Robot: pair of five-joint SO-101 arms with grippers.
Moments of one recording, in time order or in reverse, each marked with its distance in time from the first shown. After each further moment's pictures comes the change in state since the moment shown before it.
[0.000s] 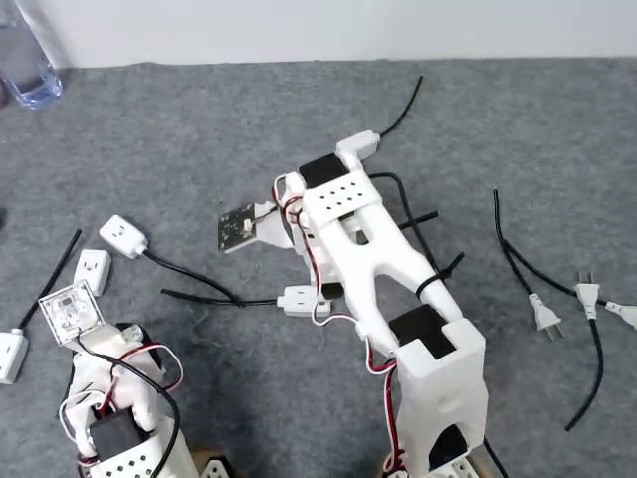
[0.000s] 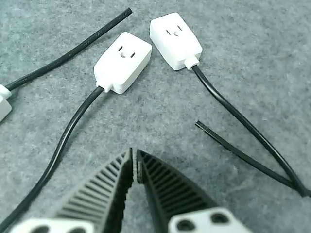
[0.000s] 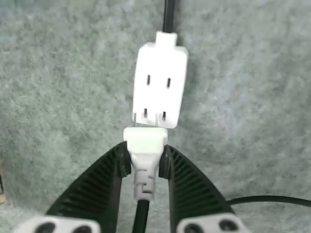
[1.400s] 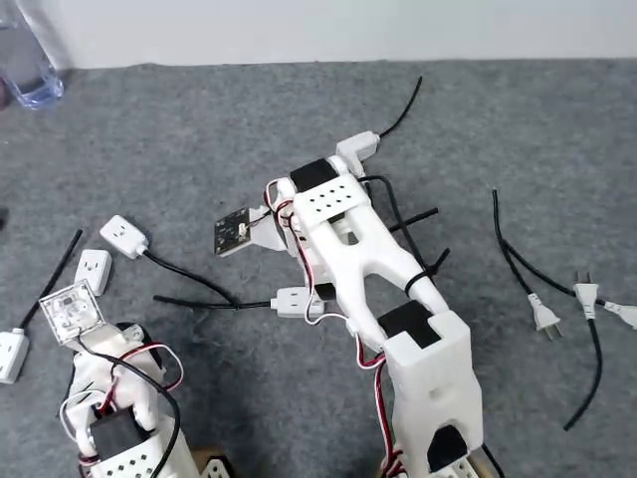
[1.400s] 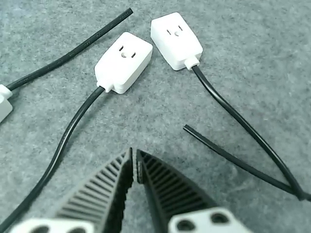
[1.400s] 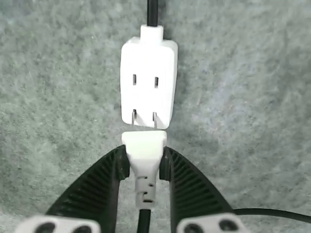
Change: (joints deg) left arm -0.3 0.0 0.0 0.0 -0.1; right arm -1.8 8.0 -2.4 -2.2 -0.2
